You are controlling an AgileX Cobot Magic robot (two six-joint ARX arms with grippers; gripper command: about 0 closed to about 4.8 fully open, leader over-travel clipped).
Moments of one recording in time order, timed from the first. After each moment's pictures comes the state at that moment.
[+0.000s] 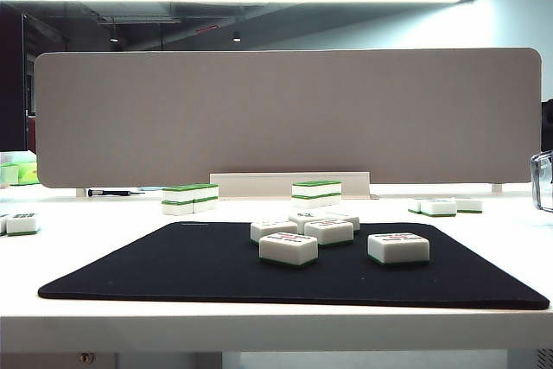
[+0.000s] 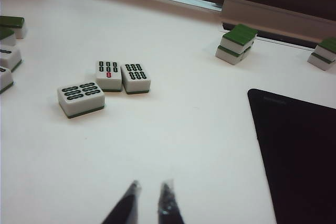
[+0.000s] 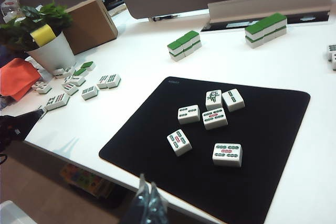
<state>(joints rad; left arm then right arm) 0.02 0.00 0.01 -0.18 0.02 -0.17 0.18 0.10 0.73 -0.85 -0.44 0.26</state>
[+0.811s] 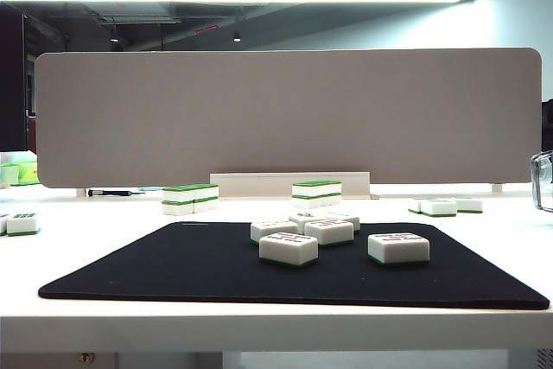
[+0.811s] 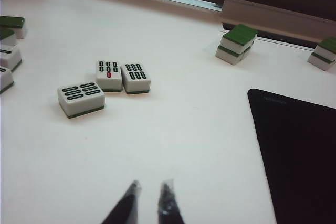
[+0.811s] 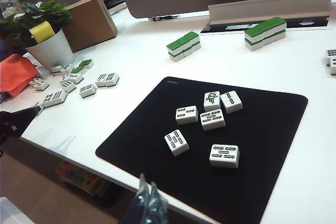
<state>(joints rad) 0.02 0.00 0.01 -0.18 0.02 -0.17 0.18 0.10 0.73 -0.85 -0.44 0.23</state>
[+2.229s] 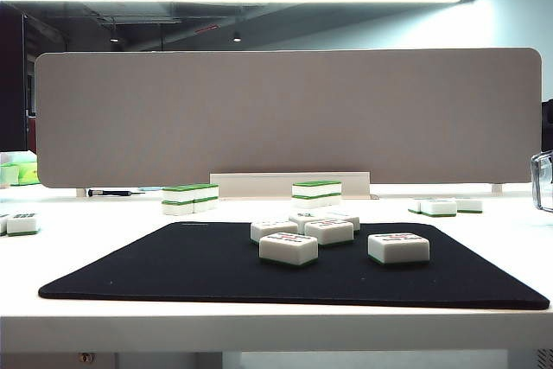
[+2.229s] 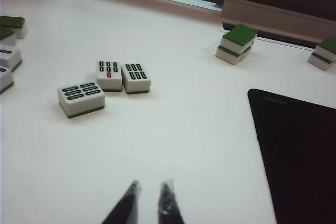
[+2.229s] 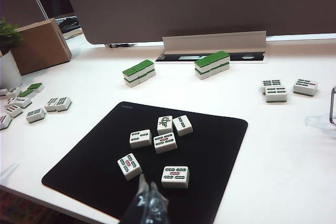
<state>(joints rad) 0.02 0.00 0.01 -0.18 0.02 -0.17 0.08 0.01 0.73 -0.85 -0.36 0.16</state>
